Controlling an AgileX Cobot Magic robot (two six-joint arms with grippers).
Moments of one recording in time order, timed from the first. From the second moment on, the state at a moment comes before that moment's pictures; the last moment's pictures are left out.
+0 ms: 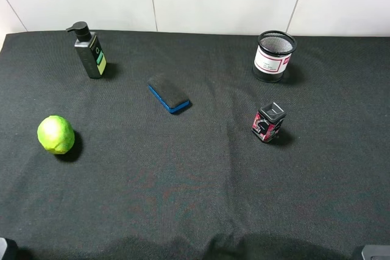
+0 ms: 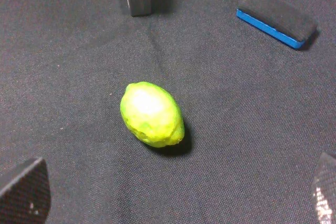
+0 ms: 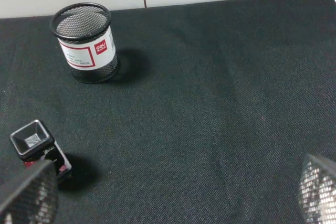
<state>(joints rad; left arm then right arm) -0.08 0.00 -0.49 -0.08 1.06 0.09 0.04 -0.01 -0.50 -0.06 1.03 0.09</state>
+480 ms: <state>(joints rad) -0.08 0.00 -0.49 -0.08 1.06 0.09 0.04 -0.01 -0.50 -0.06 1.03 0.09</state>
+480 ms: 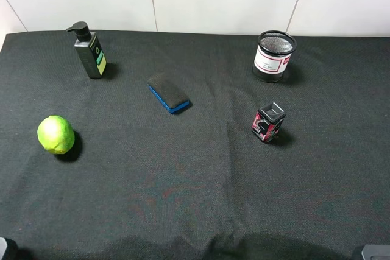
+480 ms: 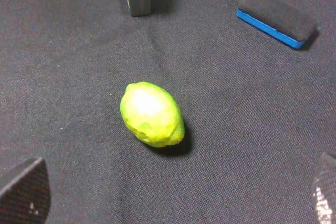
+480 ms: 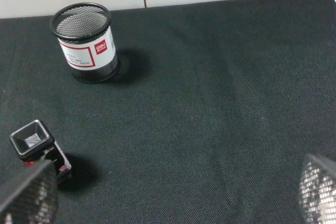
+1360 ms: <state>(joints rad) -0.08 0.00 -0.49 -0.08 1.06 0.09 0.04 -0.01 -0.50 -0.06 1.03 0.09</state>
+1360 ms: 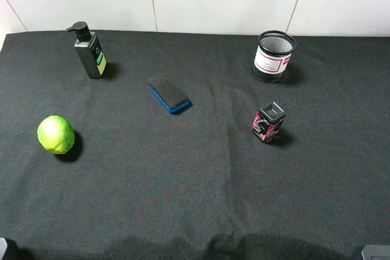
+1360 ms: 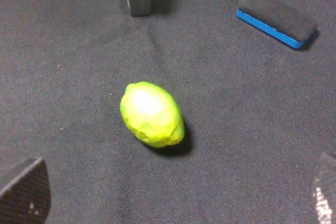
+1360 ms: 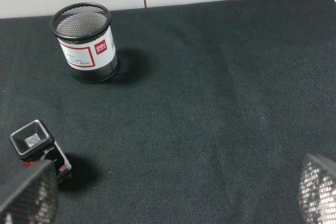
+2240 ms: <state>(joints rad) -0.08 0.00 -0.49 -0.08 1.07 0.09 0.04 -0.01 -0.50 -0.06 1.03 0.09</state>
